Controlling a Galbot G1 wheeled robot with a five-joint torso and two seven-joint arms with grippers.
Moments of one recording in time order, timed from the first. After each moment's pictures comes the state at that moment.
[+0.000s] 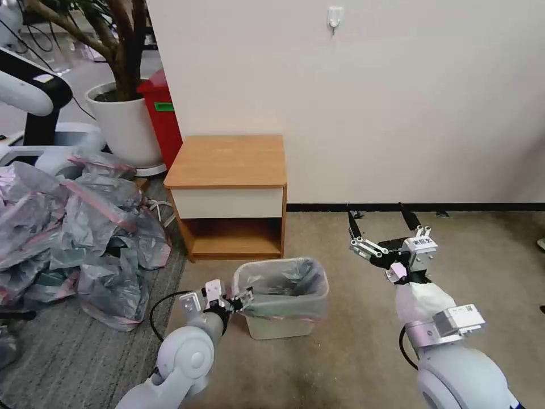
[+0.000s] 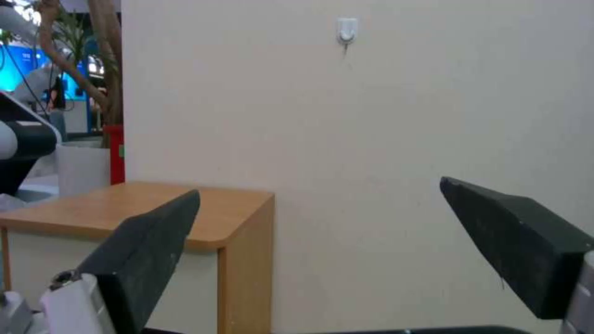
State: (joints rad) left arm 1.30 -1.15 -0.16 -2.00 -1.03 0.43 -0.57; right arm -1.54 1.08 0.39 2.34 0.21 0.01 0.26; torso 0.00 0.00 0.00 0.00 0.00
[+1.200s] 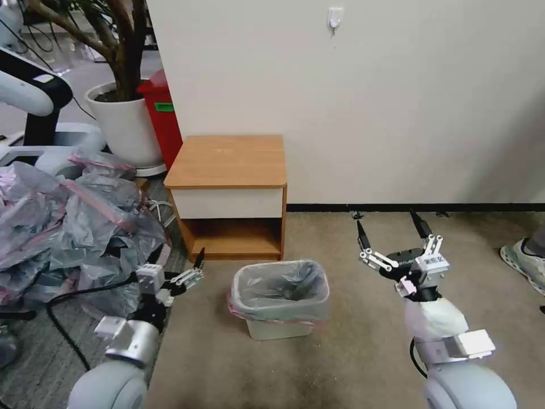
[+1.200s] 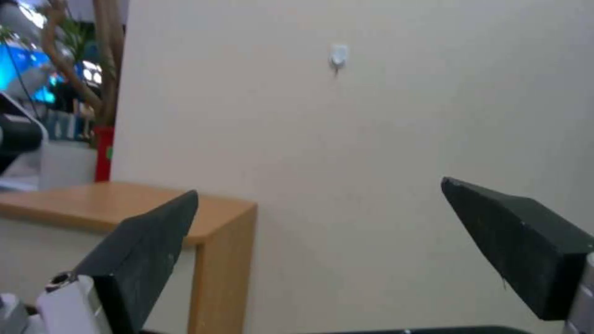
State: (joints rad) left arm 1.73 -1.17 -0.59 -2.17 -0.33 -0.13 -0.07; right arm -1.68 1.27 0.51 2.27 0.01 0.22 0.10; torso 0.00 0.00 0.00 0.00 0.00
